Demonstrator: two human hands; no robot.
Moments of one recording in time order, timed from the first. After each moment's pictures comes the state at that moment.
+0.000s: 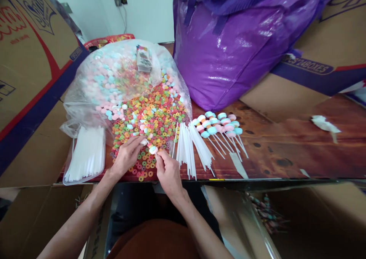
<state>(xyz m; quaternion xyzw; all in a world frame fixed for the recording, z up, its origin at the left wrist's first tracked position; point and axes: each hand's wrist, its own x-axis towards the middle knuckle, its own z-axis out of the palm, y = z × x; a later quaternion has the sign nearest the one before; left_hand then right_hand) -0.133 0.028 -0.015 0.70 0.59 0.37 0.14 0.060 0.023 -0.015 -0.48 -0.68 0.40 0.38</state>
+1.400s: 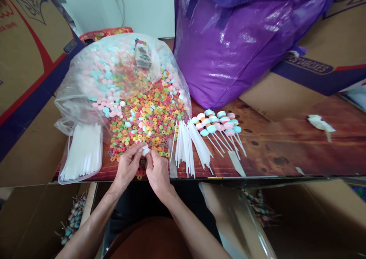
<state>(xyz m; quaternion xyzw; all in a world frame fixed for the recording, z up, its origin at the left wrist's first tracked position) -0.091 -0.002 -0.018 0.51 0.65 0.49 0.29 0.032 0.020 -0.015 -0.51 -0.70 0.35 0.35</state>
